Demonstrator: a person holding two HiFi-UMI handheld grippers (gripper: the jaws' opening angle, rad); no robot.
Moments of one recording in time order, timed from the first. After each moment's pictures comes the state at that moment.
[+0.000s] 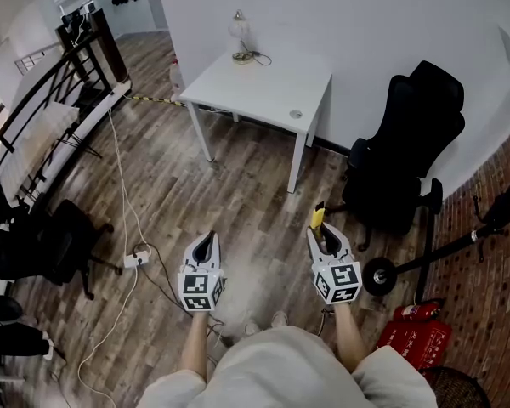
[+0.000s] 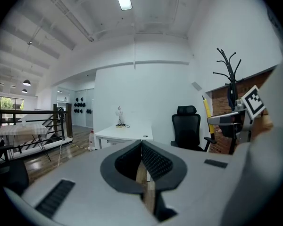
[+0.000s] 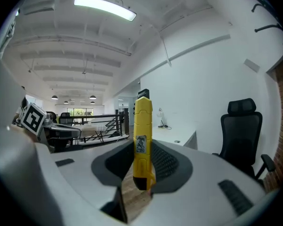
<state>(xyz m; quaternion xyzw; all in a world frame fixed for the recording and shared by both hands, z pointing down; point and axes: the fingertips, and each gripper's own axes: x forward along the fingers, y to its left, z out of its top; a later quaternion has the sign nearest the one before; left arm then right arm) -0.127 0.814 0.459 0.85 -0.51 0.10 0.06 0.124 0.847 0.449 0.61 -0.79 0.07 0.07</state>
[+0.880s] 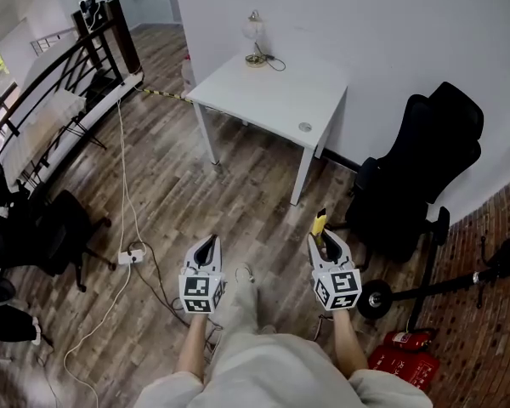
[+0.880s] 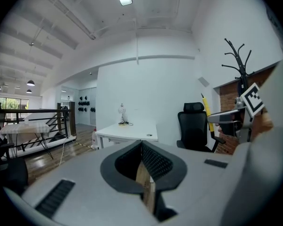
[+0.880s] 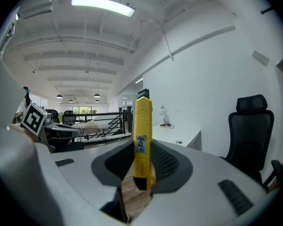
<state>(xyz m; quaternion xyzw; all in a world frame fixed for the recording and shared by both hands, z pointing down) -0.088 0.750 0.483 0.83 -0.54 0.11 0.07 0.163 0.766 0.469 0.58 -0.81 0.07 0.08</state>
